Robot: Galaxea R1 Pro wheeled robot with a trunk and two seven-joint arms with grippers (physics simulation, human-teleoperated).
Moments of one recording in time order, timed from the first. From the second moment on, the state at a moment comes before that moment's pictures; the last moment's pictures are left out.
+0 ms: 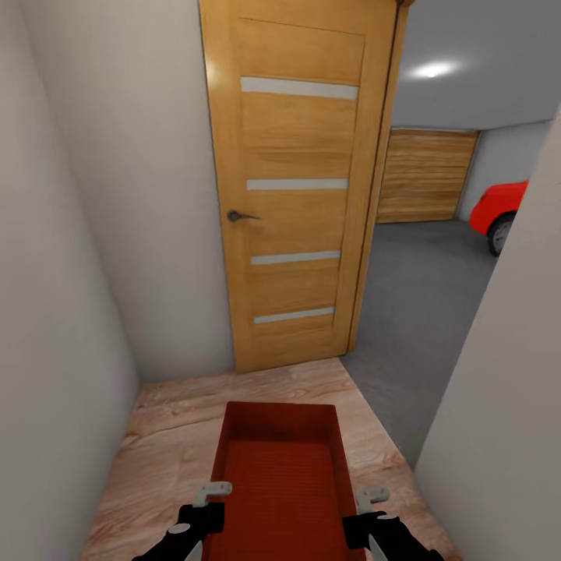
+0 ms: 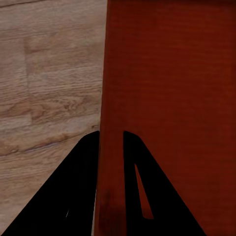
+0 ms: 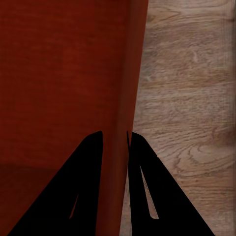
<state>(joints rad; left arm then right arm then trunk) -0.49 -0.10 -0.01 -0.23 0.02 -0.06 0.10 -0.44 0.05 0.08 -0.42 0.03 0.29 0.00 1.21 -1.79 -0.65</state>
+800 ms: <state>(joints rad) -0.49 -0.10 -0.01 -0.23 0.03 -0.06 0.10 -0.44 0.05 0.08 -0.42 0.03 0.29 0.00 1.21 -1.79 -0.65</state>
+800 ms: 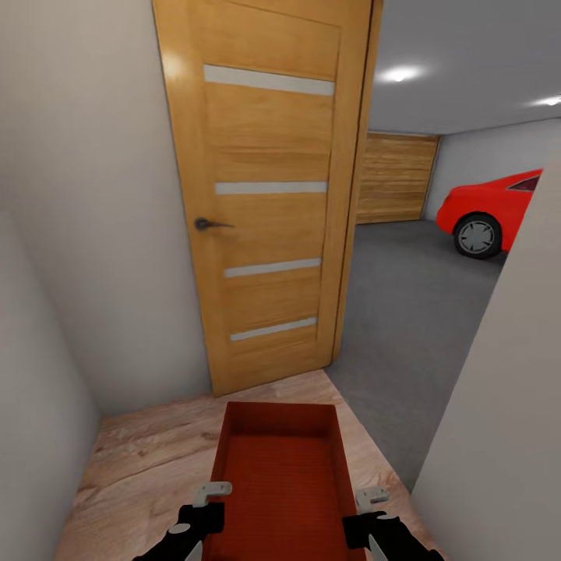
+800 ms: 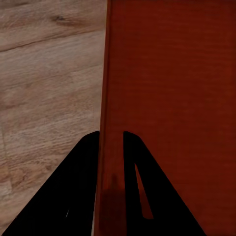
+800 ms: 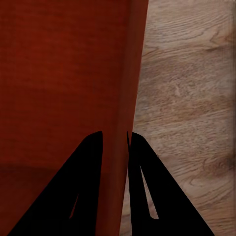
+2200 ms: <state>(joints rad) -0.49 -0.10 -0.01 -0.23 0.03 -0.06 0.10 -0.44 0.05 0.09 -0.42 0.03 0.29 0.00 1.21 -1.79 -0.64</state>
